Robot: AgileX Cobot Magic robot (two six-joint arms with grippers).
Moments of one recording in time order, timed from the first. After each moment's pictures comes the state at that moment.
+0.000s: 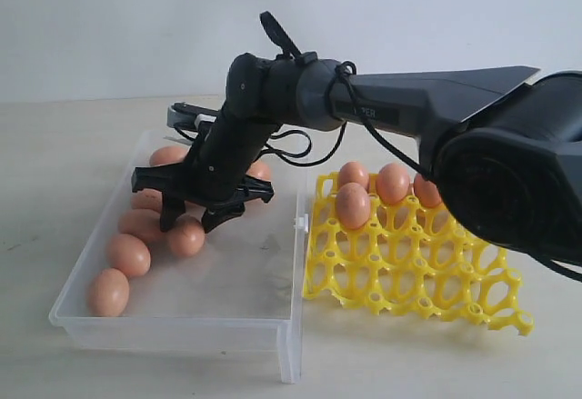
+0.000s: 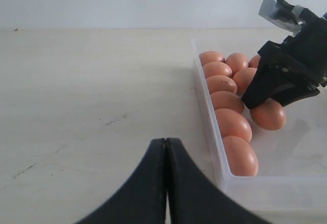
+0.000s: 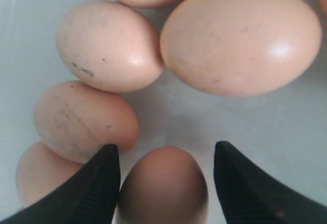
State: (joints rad) left arm -0.05 0.01 0.00 -0.19 0.37 0.10; right arm 0.68 2.47 -2.02 0.47 0.89 0.15
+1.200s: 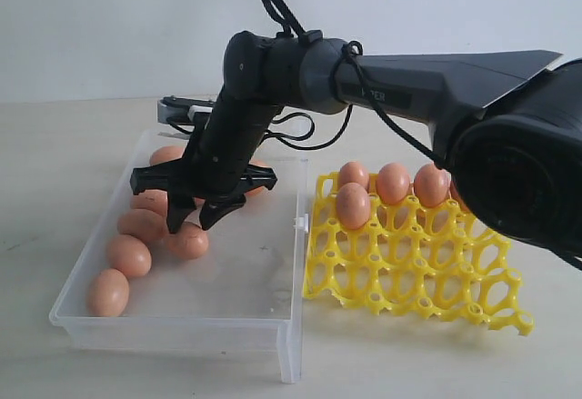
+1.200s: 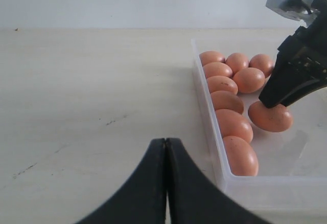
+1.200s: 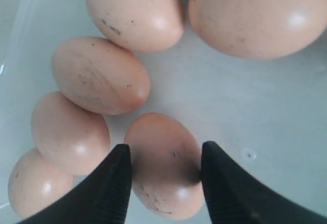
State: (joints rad) left arm -0.05 0.01 0.00 -0.19 0.37 0.10; right arm 0.69 2.43 -2.02 0.43 1.00 0.06
